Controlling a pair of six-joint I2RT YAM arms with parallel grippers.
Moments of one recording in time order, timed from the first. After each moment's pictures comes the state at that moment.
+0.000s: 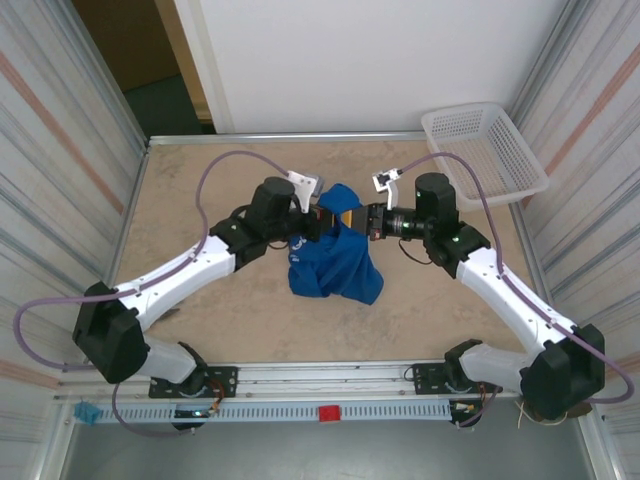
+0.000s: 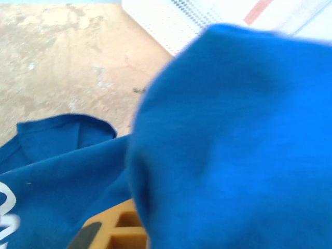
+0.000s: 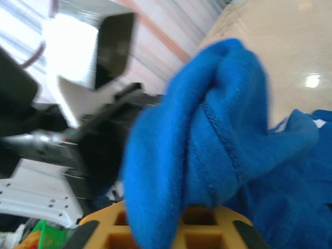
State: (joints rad) left arm -0.71 1.40 1.13 -0.19 0.25 -0.40; right arm 0.45 1.16 0.94 -0.14 -0.70 0.57
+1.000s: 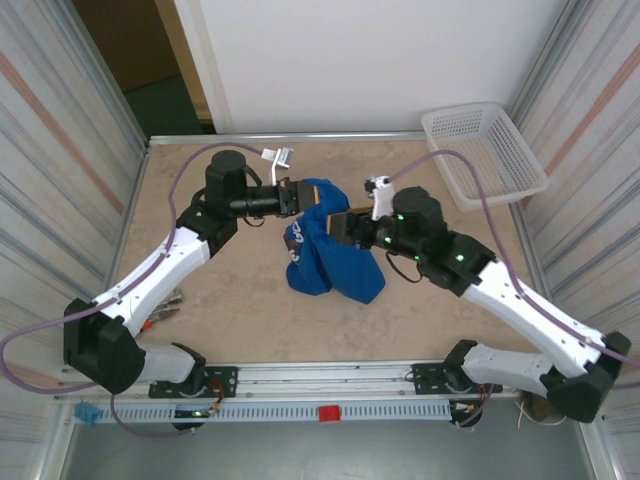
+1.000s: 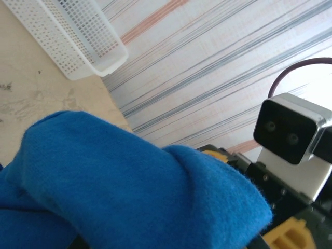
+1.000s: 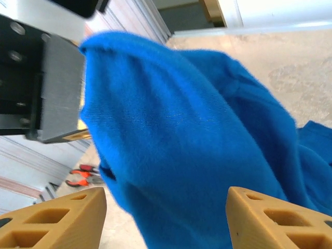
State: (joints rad) left arm -0.51 1.33 1.14 -0.02 0.83 -0.82; right arm 0.83 1.11 1.12 -0.40 -0.04 0.53
